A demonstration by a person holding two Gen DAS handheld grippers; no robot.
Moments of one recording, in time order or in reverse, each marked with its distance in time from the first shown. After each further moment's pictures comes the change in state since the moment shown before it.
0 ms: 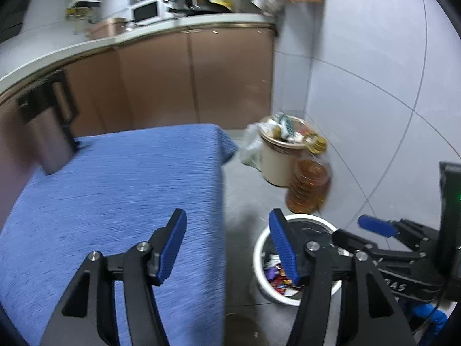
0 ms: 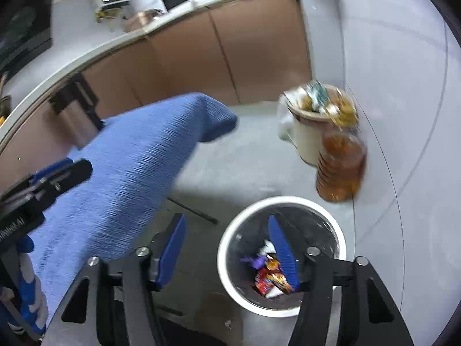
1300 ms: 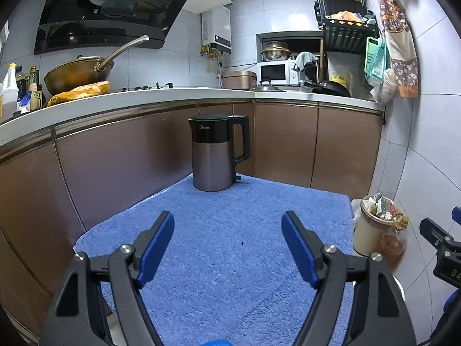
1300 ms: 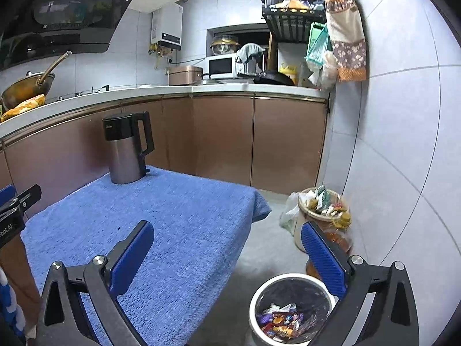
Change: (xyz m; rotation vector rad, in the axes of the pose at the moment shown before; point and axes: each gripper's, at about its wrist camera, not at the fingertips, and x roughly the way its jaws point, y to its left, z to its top) left arm -0.191 0.155 -0.066 -0.276 -0.315 0.450; right arm -0.109 0.173 -0.002 -0.258 -0.372 -0.124
